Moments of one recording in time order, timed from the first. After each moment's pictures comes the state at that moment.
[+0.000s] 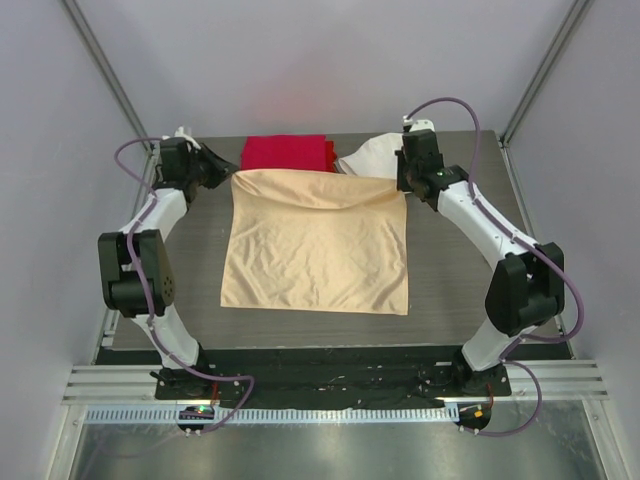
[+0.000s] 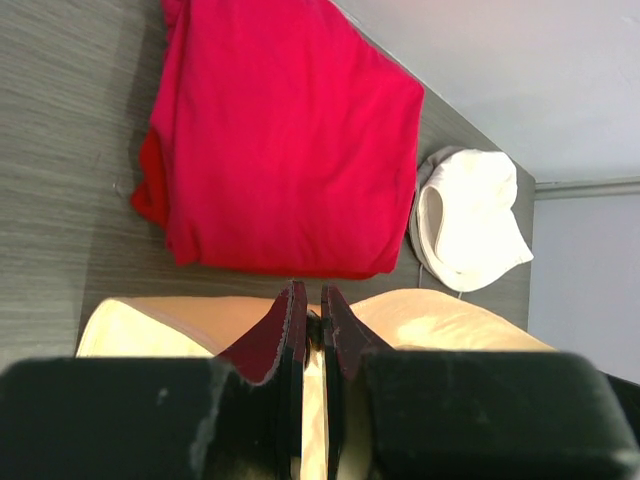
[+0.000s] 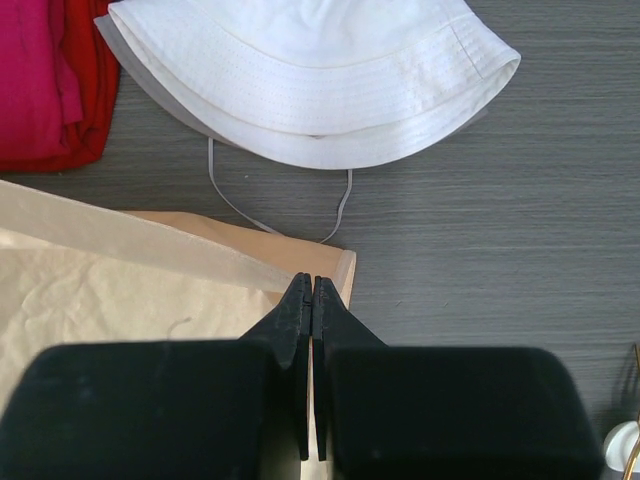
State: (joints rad) left arm 0.06 1.80 1.30 0.02 0.39 -0.72; right arm 0.33 1.65 1.42 -0.41 0.29 0.17
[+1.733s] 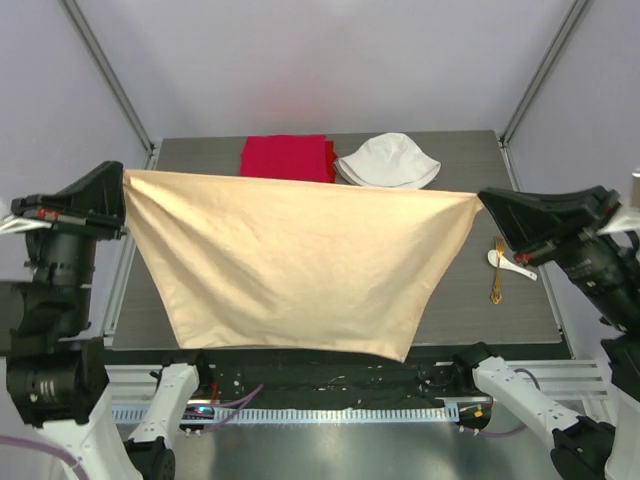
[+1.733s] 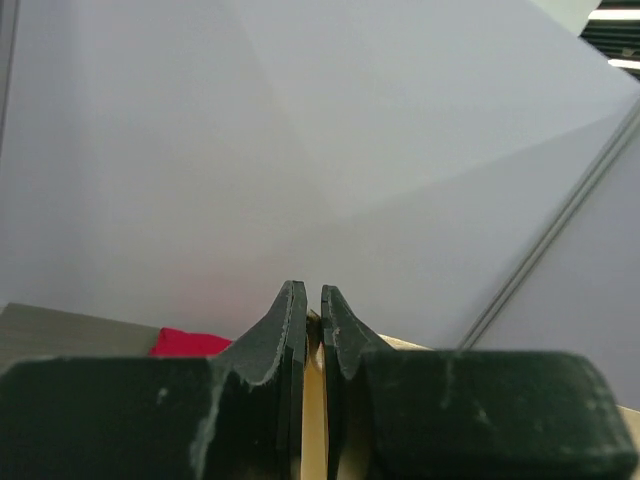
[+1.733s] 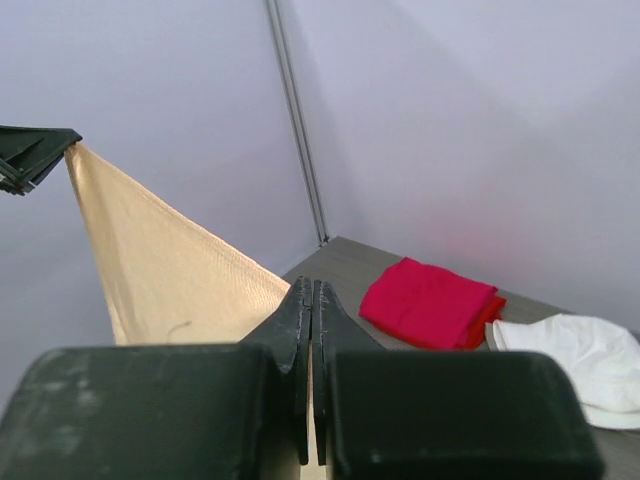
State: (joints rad) left arm 0.07 0.71 1.69 -0.56 0.12 -0.53; right arm 0.40 0.74 1.75 -0.66 -0.27 0.28
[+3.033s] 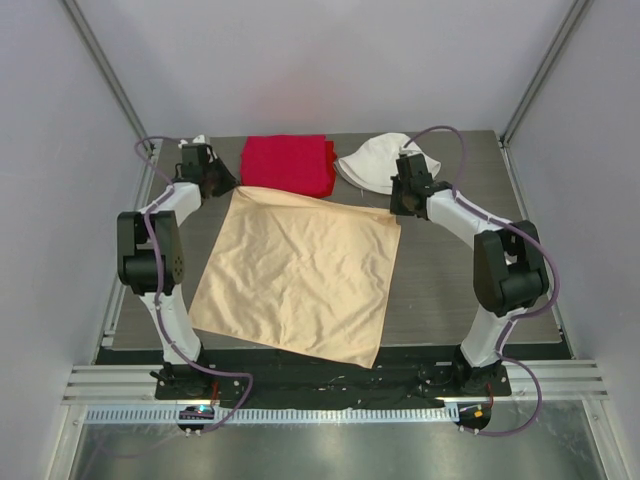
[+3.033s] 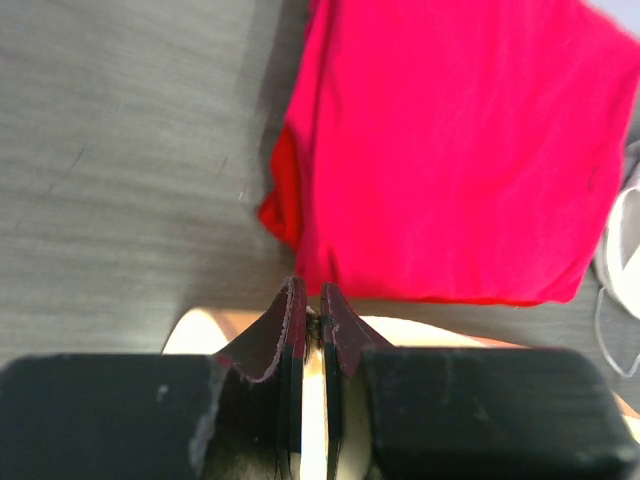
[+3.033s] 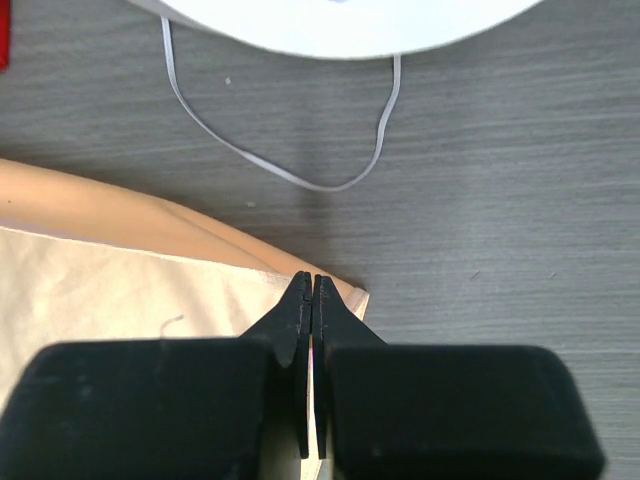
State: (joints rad) left arm 0.01 1.97 1.38 -0.08 0.19 -0.51; right arm 0.29 1.79 1.25 -0.31 0.16 0.30
